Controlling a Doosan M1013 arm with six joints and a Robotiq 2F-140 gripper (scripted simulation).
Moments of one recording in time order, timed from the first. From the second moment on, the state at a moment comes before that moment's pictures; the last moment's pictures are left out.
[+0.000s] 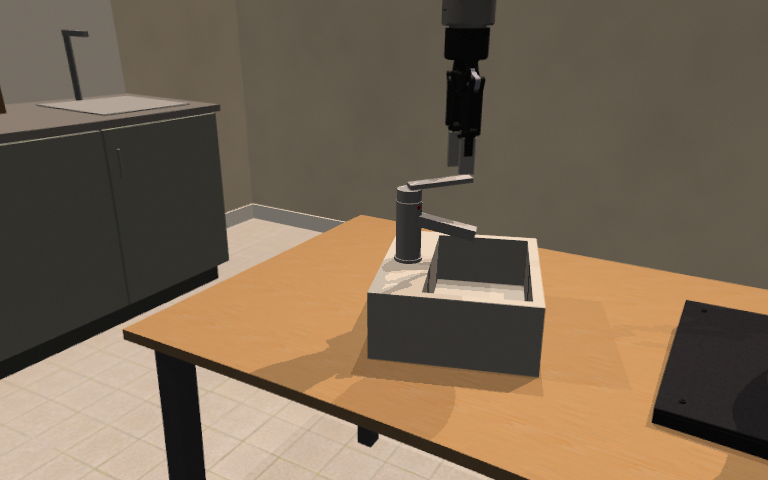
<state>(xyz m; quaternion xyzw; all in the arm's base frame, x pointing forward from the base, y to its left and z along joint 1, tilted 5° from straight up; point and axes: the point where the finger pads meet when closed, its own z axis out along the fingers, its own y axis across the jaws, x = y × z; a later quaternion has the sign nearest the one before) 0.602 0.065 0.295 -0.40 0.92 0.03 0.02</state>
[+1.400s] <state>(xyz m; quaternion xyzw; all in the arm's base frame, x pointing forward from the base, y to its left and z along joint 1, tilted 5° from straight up) 0.602 0.067 0.275 -0.40 0.92 0.03 0.02</state>
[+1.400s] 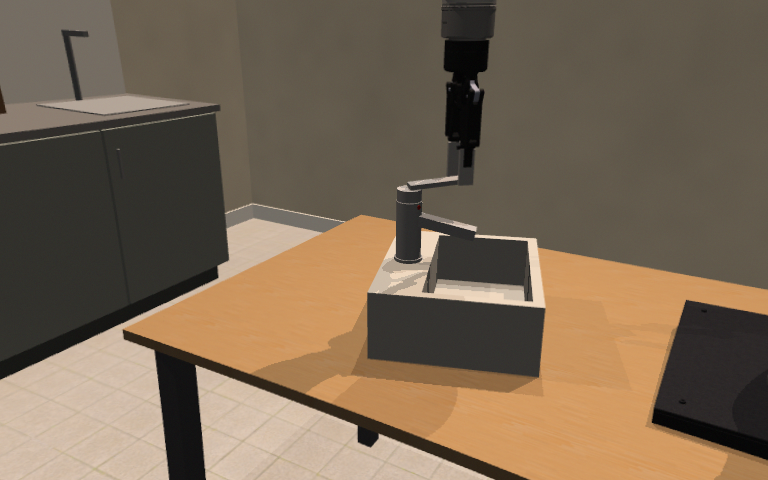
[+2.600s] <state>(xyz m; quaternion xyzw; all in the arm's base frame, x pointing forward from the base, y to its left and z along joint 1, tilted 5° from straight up) 0.602 0.069 0.246 -0.40 0.92 0.03 0.02</state>
